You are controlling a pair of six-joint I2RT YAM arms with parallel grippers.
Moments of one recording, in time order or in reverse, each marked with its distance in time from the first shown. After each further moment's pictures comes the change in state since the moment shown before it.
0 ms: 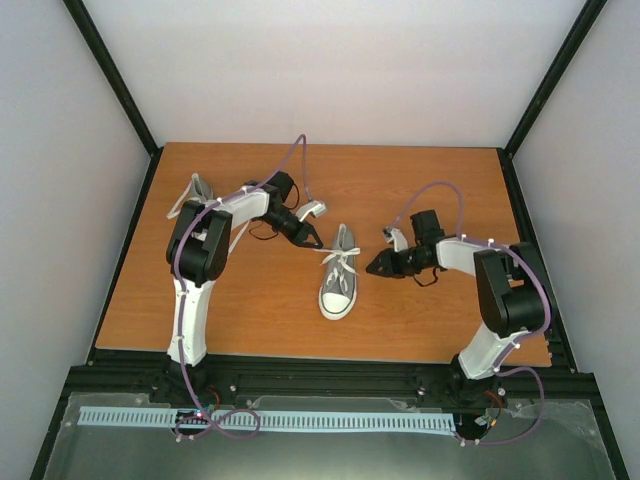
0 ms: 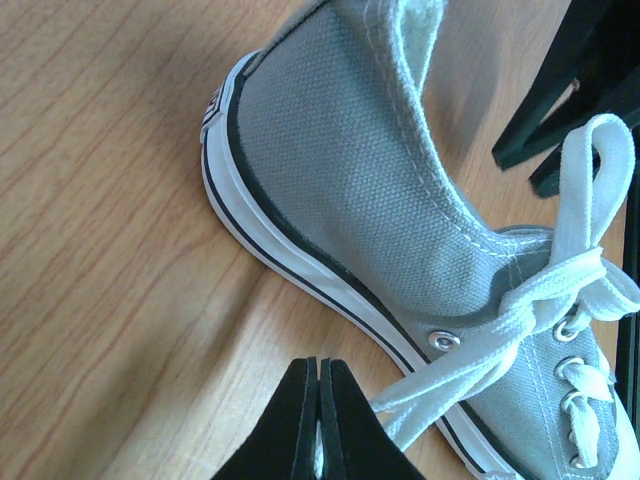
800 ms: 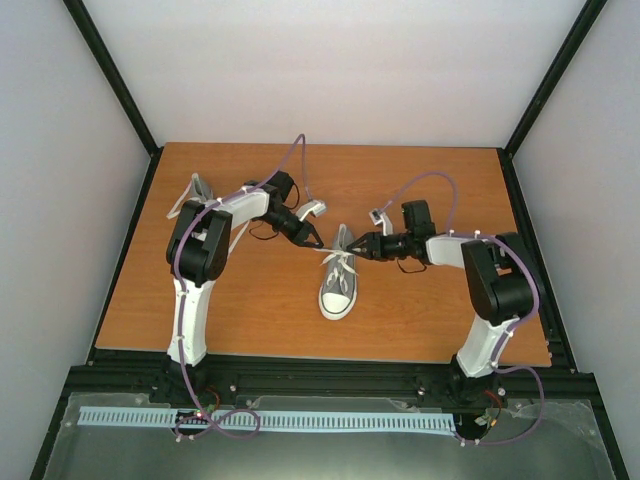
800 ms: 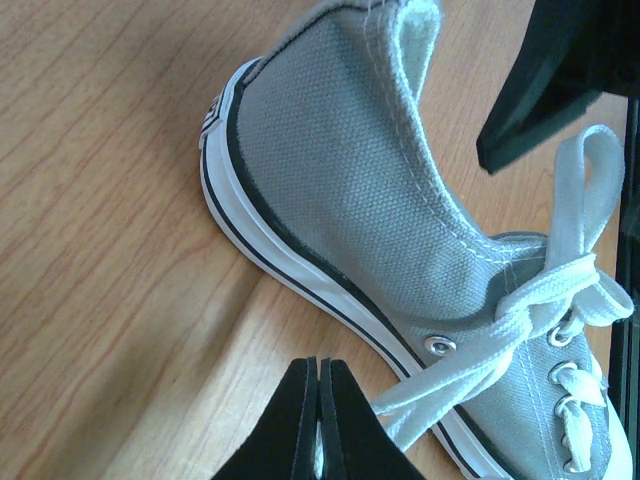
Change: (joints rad) left arm 0.000 0.000 0.000 0.007 0.009 -0.015; right arm 0.022 0.071 0.023 0.414 -0.202 0.227
